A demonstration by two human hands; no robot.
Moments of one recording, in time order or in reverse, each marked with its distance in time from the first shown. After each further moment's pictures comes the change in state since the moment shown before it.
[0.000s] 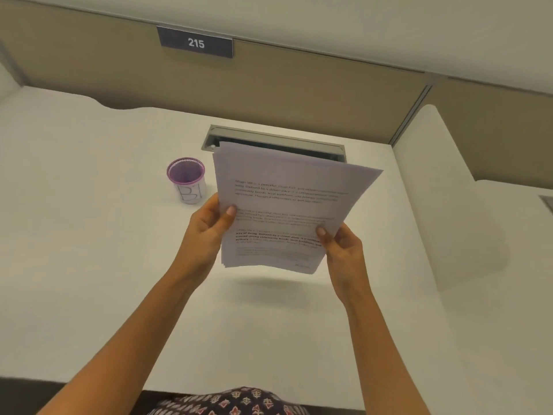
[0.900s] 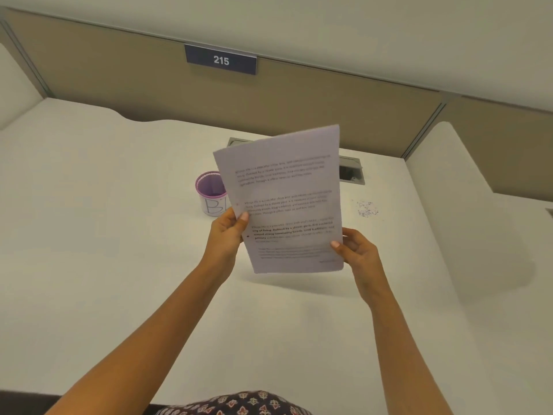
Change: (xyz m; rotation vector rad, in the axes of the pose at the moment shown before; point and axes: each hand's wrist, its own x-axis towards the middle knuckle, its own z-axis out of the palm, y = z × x) left_hand 0.044 -0.040 -0.051 -0.180 0.098 -0.153; right_hand 0.030 0.023 0.012 -0.108 0.011 0.107
